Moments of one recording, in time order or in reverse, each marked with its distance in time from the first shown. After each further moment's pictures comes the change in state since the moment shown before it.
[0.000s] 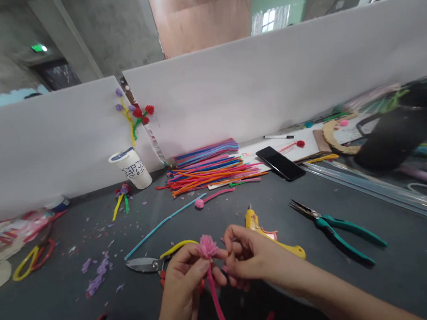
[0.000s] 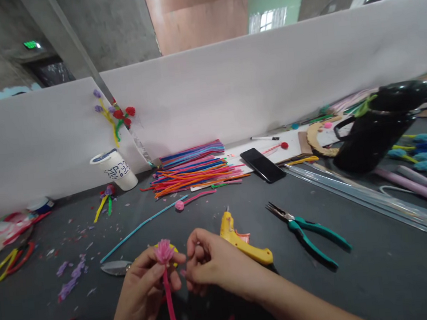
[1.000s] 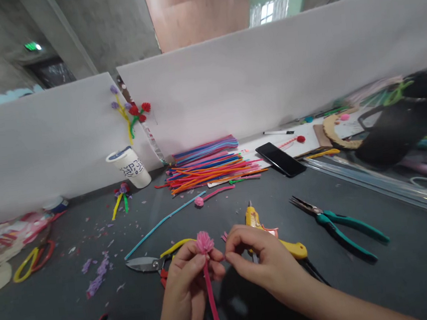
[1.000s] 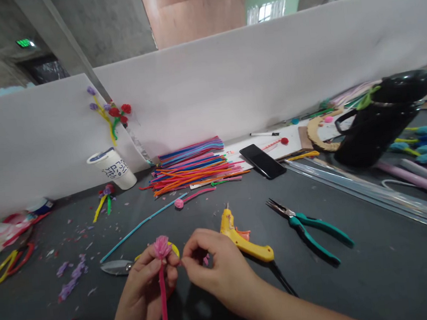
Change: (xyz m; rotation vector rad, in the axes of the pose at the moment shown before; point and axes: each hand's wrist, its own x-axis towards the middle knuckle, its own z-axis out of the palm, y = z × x) left_hand 0.003 -0.001 0.000 -0.230 -0.043 -0.113; right_hand -0.008 -0.006 0.010 -0.296 0.417 -0.417
